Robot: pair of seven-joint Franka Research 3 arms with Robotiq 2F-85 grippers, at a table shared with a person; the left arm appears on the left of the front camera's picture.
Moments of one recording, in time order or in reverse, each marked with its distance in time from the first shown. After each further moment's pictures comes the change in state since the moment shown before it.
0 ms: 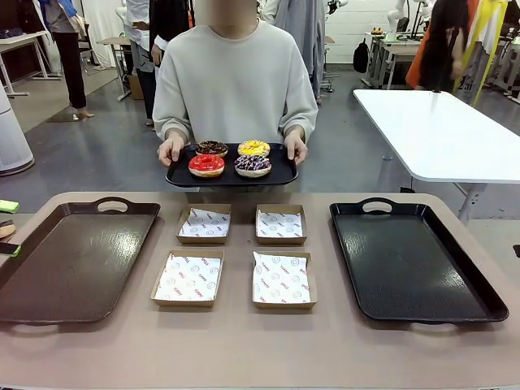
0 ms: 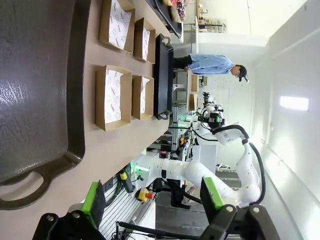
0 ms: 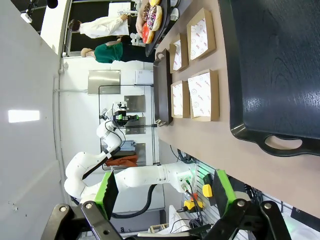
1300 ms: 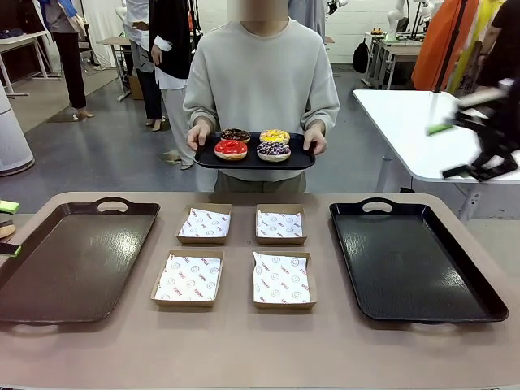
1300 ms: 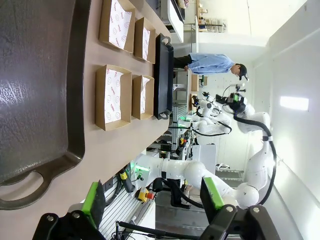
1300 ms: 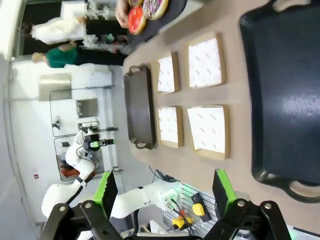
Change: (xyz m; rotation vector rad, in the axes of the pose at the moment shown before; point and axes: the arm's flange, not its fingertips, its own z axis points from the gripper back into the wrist) left arm 0.000 0.000 -0.001 0.000 0.002 0.001; right arm 0.095 0.156 -0.134 -0.303 0.022 0.022
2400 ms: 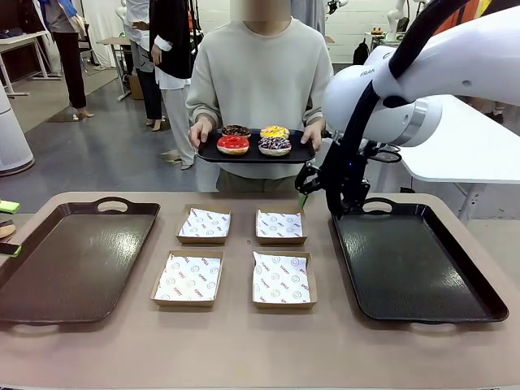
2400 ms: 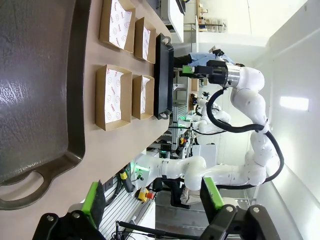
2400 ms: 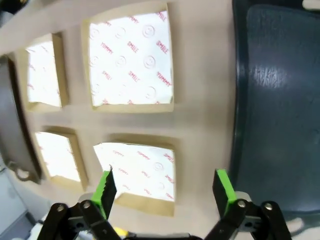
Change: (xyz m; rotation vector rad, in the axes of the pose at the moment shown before) left arm 0.000 0.000 0.000 0.000 0.001 0.001; right arm 0.040 0.033 -0.272 -0.705 0.183 0.113
